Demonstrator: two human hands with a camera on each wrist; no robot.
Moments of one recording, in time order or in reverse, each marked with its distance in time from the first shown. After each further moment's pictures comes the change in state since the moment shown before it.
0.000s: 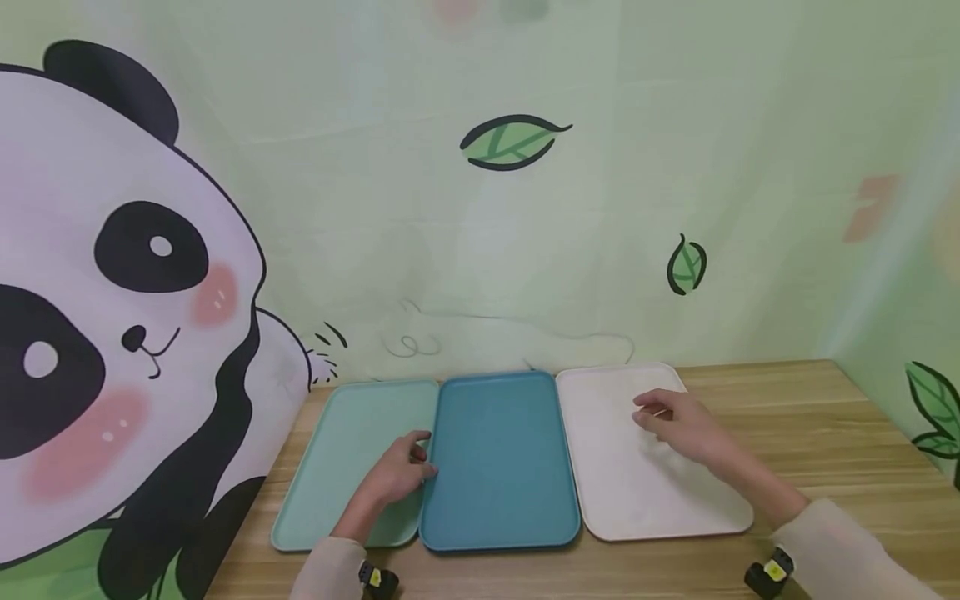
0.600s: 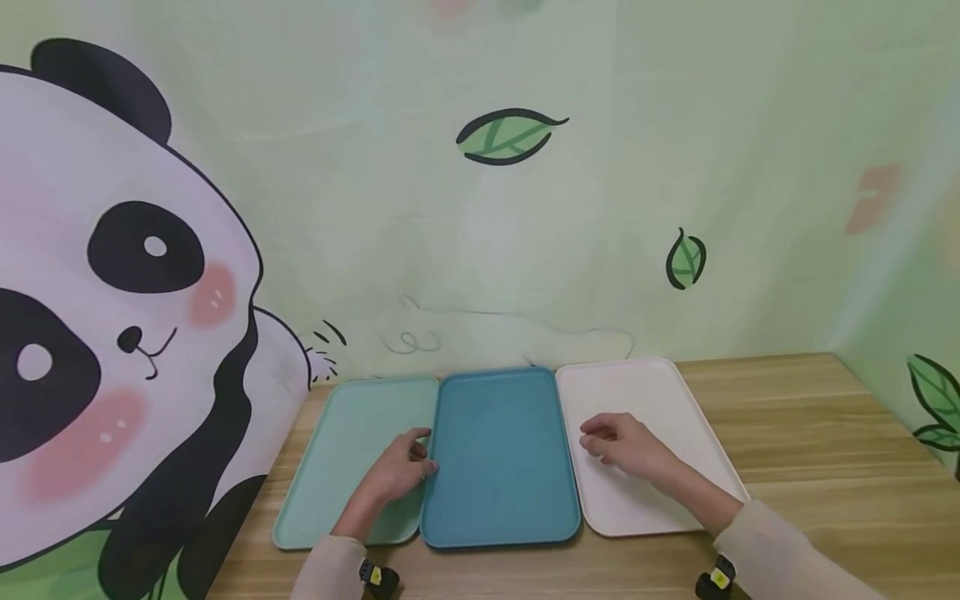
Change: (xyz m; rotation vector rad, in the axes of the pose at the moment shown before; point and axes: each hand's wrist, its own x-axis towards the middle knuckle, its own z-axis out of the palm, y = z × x) left_hand -0.001 0.003 0.000 0.008 -0.020 -0.013; right_hand 0.018 -0.011 0.075 0.162 -0.081 0.032
